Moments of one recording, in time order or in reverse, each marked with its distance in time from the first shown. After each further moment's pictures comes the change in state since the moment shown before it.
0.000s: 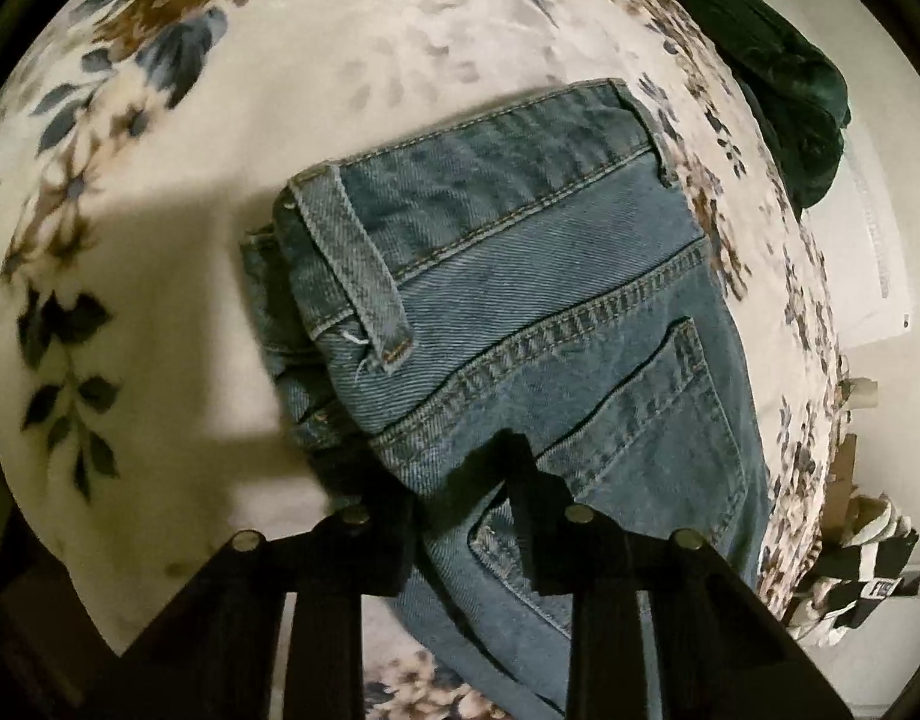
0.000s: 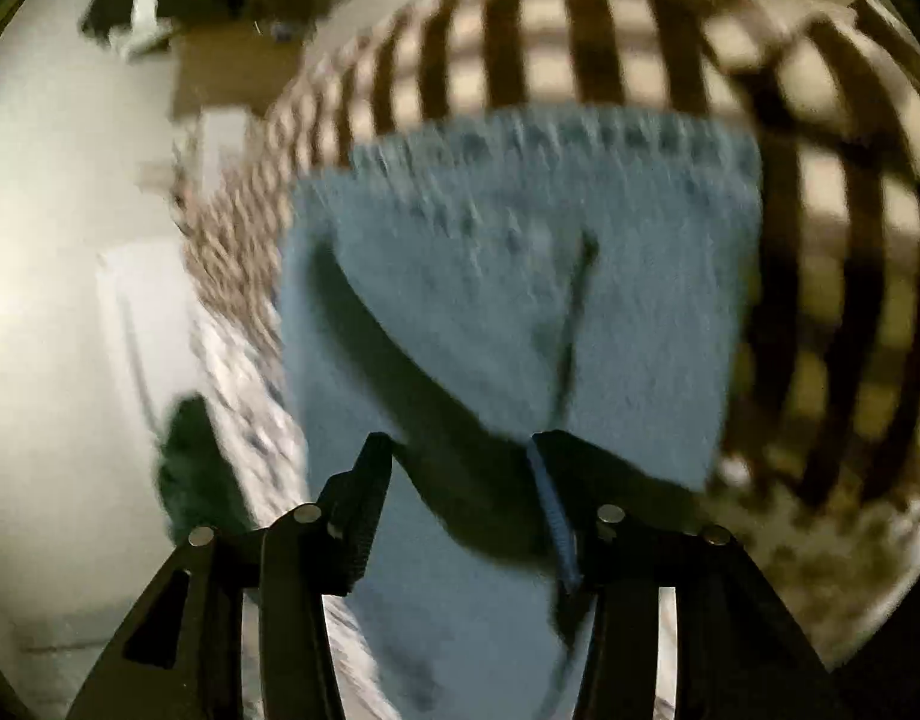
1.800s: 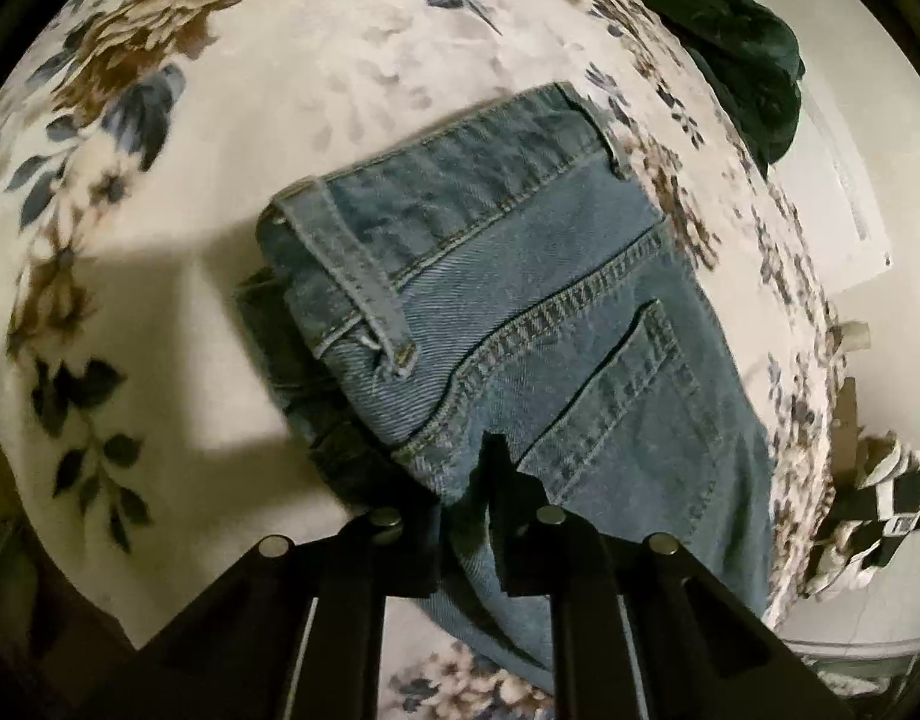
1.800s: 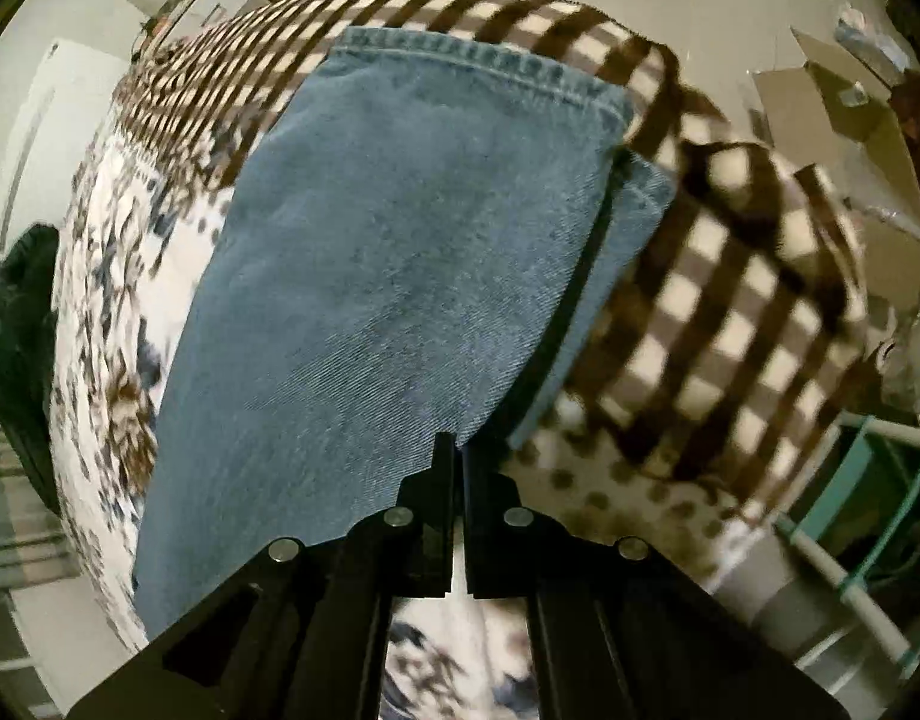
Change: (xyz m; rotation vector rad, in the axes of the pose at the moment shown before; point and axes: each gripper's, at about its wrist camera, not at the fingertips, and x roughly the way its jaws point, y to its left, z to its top) left arm -0.019 -0.002 -0.001 0.138 -0.005 -0.024; right arm -0.009 0.029 -0.063 -0.447 0.050 -0.506
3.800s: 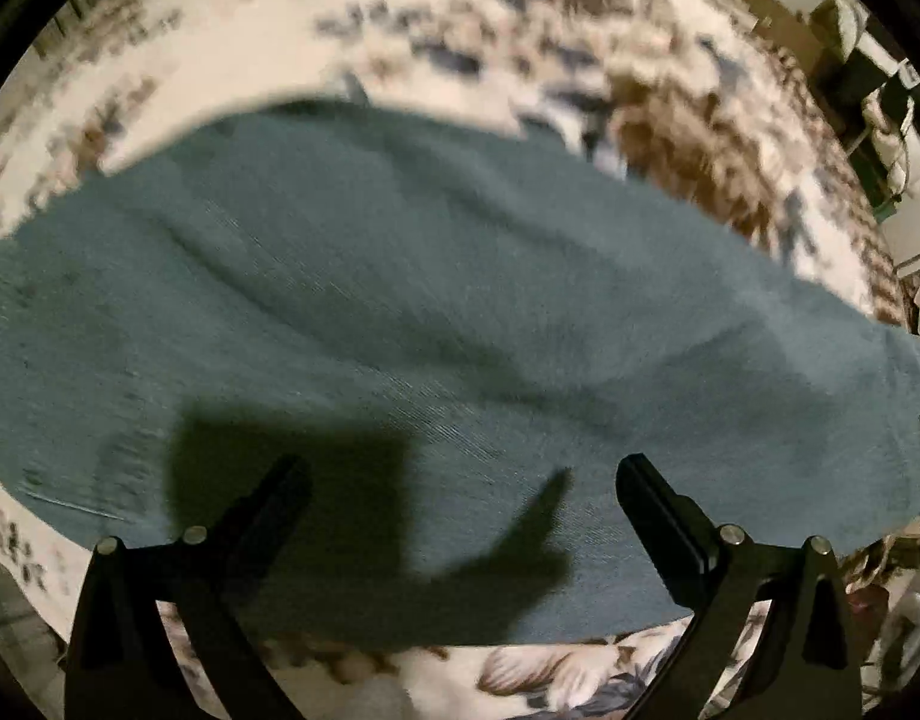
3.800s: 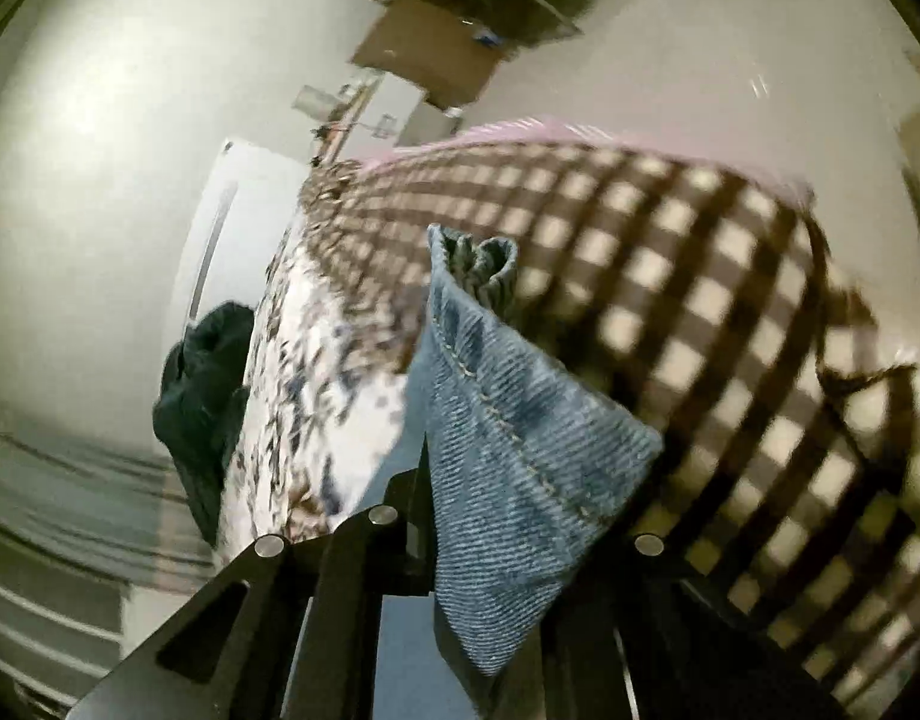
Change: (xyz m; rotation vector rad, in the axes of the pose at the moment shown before) left arm 0.100 -0.280 -0.165 0.868 0.217 0.180; right arm -0.020 -0.031 0.077 -0.073 -0.276 0.551
